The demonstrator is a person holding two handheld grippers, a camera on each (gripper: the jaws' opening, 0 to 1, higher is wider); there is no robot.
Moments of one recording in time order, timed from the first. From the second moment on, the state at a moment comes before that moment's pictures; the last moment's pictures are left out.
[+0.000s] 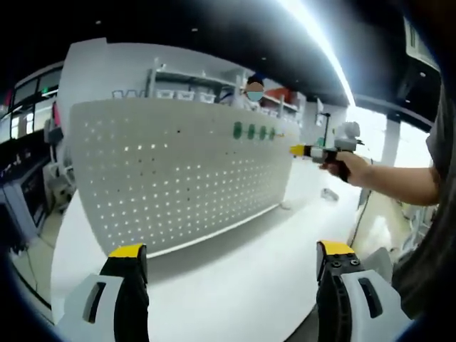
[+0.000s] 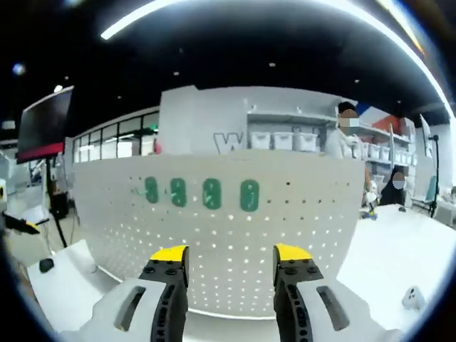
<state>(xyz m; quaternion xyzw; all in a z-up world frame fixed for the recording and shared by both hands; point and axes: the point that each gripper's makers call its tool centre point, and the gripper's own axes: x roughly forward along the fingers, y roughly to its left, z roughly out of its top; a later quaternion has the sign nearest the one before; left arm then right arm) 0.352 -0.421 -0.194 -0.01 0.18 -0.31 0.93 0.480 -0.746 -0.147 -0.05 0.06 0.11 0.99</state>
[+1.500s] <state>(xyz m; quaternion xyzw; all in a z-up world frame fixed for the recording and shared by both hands) 0.319 -0.431 -0.205 0.00 0.18 -0.33 0.93 0.338 -0.730 -0.226 -0.08 0.19 0.09 0.97</state>
